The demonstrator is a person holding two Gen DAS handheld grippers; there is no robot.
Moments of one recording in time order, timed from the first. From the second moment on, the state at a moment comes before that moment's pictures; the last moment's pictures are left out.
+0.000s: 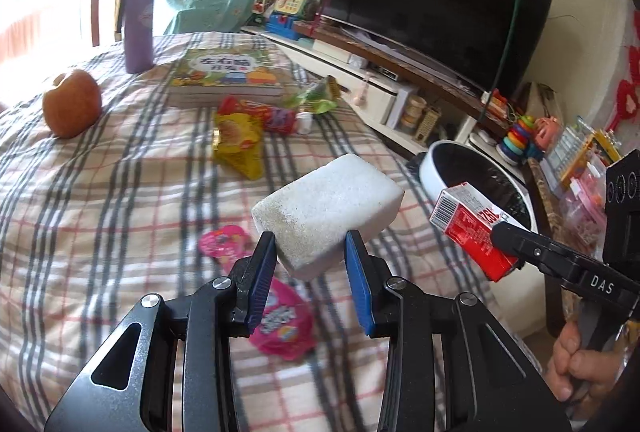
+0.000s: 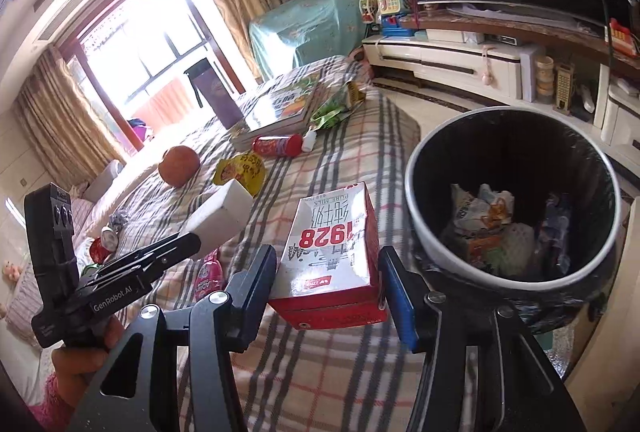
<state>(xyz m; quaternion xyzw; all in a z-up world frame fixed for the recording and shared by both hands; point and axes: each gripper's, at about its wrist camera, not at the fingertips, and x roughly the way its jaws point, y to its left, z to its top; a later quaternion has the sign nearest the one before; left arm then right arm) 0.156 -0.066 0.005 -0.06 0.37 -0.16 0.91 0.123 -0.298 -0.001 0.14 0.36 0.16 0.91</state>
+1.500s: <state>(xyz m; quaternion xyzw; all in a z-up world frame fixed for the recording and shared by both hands) 0.182 -0.218 0.020 0.02 0.39 -0.27 0.88 0.119 -0.420 -0.002 0.19 0.34 0.06 0.92</state>
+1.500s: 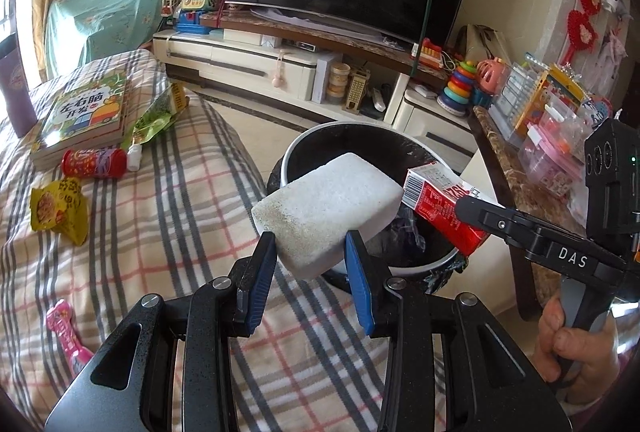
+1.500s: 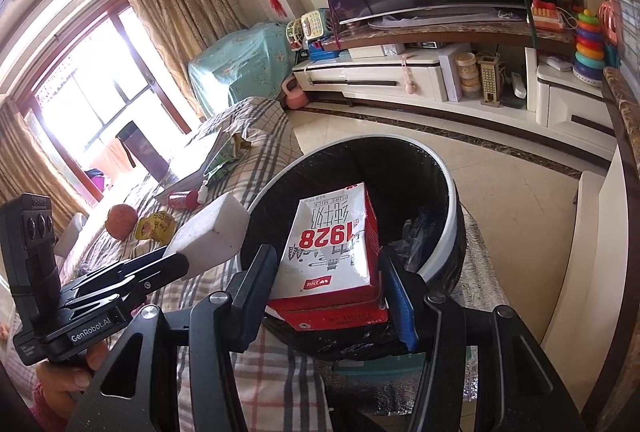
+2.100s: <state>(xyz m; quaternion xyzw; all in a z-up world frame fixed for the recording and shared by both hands) 0.201 -0.250 0.013 0.04 0.40 -0.27 0.88 0.143 -0.438 -0.002 0.19 0.35 0.05 0.92</state>
